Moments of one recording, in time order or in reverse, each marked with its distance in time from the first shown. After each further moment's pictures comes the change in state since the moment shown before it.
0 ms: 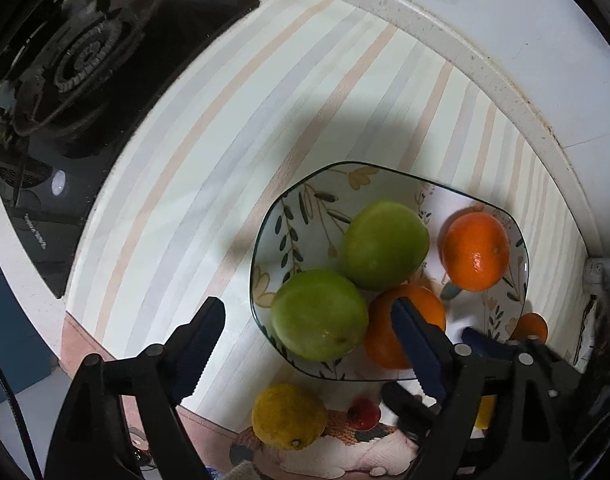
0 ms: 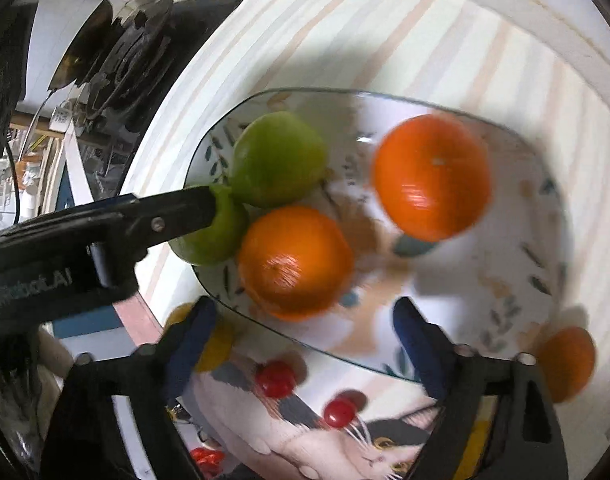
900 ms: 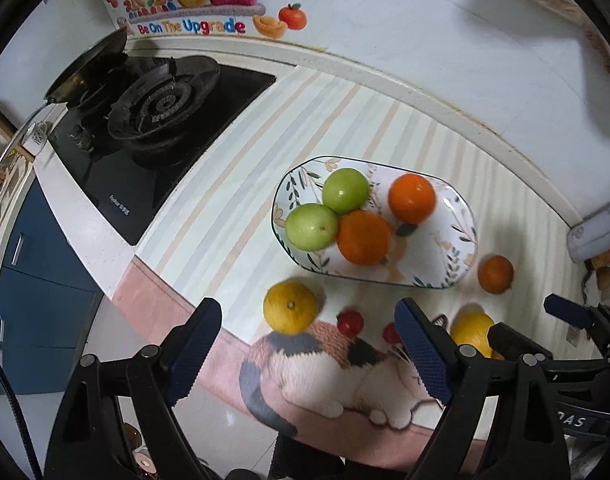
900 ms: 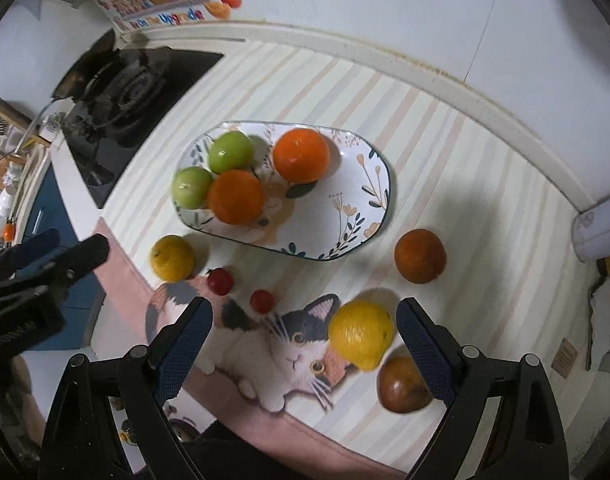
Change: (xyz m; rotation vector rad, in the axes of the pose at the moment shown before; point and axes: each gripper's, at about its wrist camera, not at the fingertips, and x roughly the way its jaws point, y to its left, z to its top) left arm -0.116 -0.037 -0.135 0.032 -0.286 0.095; right arm -0.146 -0.014 -0.120 -0.023 -0.214 -0.166
